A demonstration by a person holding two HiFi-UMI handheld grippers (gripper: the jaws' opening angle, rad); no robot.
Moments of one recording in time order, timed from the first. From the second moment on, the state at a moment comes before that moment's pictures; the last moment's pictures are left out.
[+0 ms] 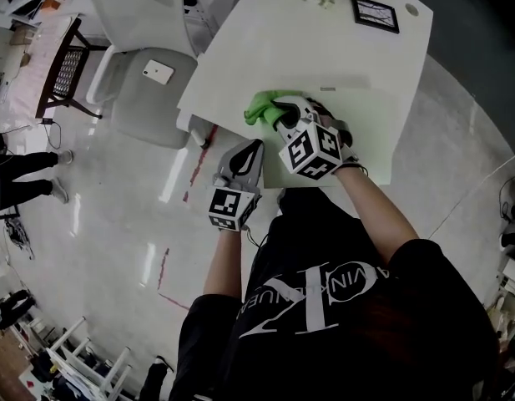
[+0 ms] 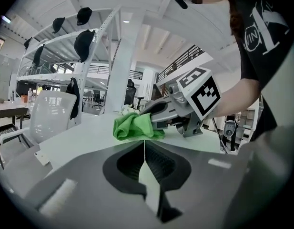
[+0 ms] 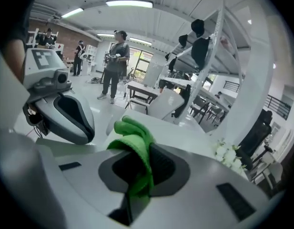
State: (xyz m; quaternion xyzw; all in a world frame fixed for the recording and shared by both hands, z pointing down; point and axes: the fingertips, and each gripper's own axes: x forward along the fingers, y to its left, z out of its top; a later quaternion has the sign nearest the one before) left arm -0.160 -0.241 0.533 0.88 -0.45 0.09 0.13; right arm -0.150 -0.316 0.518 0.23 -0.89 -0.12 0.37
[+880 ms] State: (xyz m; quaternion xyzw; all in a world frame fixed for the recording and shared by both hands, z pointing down) left arm -0.167 -0.236 0.547 0.86 -0.47 0.08 0.19; right arm -0.048 -0.332 0.518 0.34 -0.84 -0.09 0.40
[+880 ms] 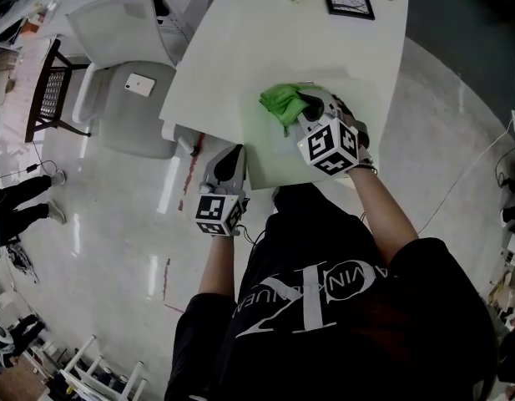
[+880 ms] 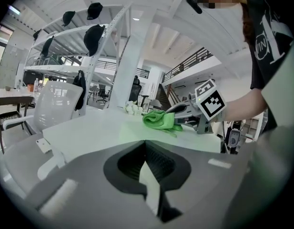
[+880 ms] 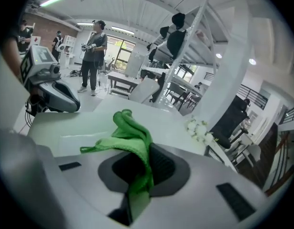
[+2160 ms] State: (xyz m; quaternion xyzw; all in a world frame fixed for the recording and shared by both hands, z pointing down) left arm -0.154 -0.226 0.534 0.89 -0.43 0.08 0.15; right arm 0.149 -0.344 0.488 0.55 -0.74 -0.02 0.39
